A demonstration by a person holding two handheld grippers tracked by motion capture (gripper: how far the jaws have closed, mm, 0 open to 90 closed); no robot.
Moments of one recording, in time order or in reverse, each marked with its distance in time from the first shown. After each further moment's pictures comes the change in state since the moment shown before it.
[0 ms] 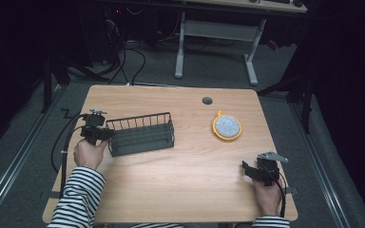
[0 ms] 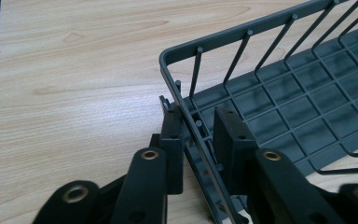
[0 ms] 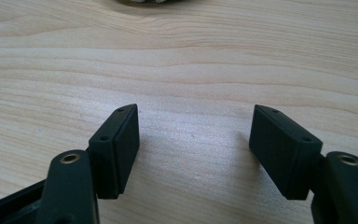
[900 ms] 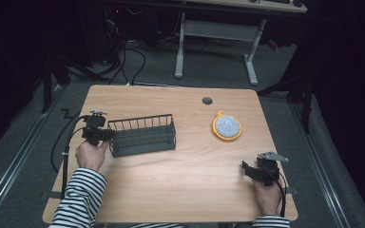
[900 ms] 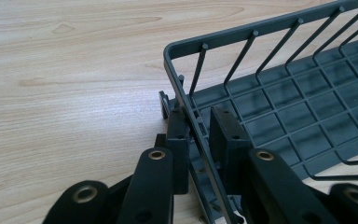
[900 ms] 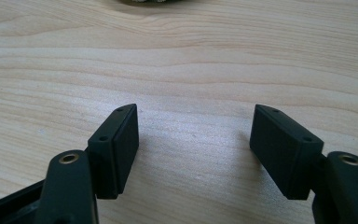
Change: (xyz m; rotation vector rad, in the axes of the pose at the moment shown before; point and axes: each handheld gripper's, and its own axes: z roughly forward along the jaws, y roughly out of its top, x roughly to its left) left arm -0.006 -0.002 0.000 0.001 -0.019 -0.042; right arm -0.001 0.000 0.000 0.003 0.009 0.001
